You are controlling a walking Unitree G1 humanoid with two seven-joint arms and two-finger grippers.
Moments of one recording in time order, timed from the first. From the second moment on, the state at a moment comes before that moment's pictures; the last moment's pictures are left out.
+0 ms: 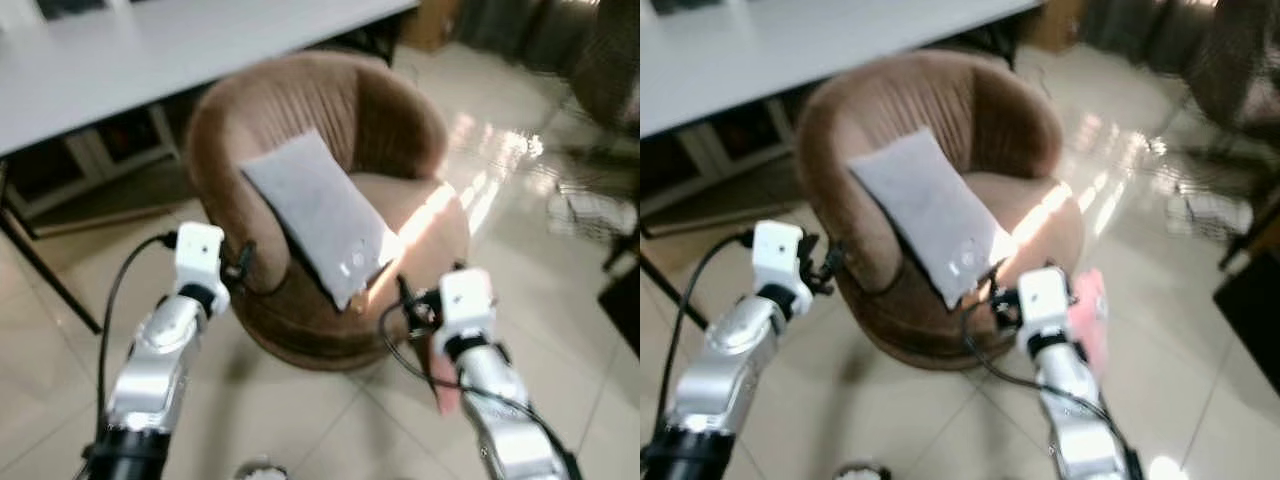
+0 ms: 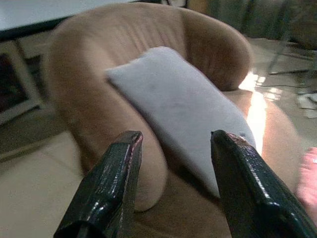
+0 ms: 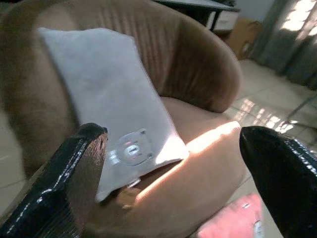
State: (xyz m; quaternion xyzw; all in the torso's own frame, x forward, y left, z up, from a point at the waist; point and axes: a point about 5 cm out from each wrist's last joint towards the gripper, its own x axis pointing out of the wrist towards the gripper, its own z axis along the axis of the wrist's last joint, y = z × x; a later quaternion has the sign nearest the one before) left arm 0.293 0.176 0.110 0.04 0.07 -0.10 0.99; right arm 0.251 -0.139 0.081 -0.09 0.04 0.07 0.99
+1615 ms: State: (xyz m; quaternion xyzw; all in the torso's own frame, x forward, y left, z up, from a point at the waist) left arm 0.292 0.161 0.089 0.06 0.10 -0.11 0.99; right arm 0.243 -0.153 0.064 -0.11 0.10 0.06 0.99
